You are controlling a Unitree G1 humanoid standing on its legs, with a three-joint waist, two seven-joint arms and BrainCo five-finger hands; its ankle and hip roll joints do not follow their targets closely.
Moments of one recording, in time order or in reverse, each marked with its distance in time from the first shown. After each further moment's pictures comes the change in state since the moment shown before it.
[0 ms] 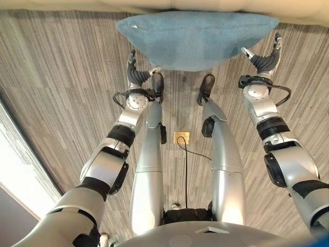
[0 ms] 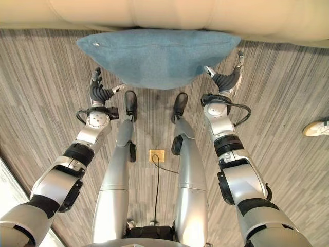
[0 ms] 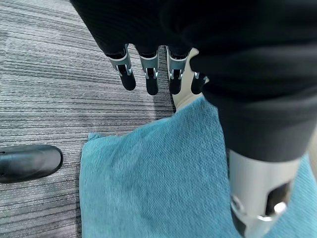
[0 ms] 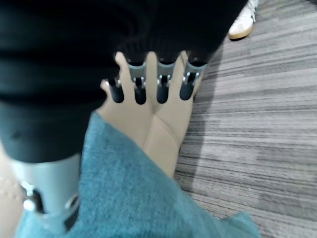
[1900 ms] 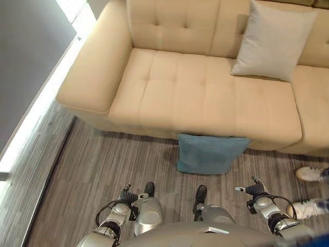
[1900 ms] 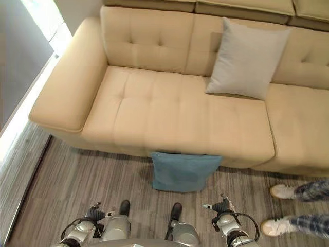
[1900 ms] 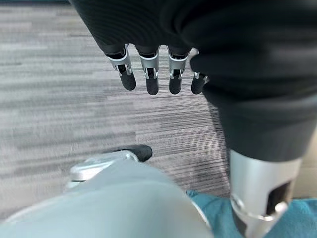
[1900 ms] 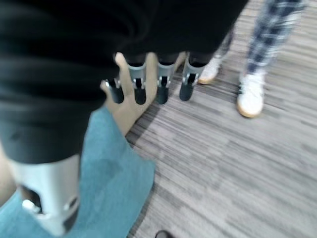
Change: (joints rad) left arm 0.734 -0.050 0.082 0.357 0.284 0.113 -0.310; right arm 0.762 0.023 0.073 0.391 -0.226 0.091 0.416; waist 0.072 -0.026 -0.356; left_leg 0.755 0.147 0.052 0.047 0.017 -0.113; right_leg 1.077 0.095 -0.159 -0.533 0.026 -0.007
